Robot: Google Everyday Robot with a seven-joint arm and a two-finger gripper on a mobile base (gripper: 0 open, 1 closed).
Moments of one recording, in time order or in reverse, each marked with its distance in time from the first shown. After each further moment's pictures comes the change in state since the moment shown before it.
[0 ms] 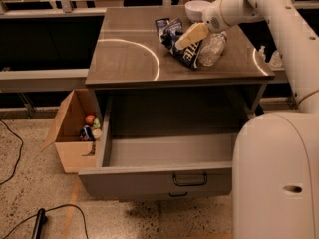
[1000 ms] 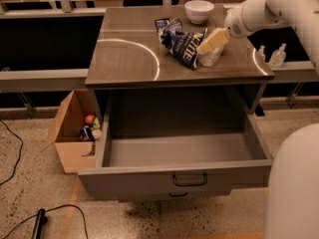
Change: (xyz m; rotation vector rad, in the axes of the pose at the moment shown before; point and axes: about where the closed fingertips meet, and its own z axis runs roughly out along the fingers) arm 0.048 -0.028 -0.054 0.177 0.080 -0.027
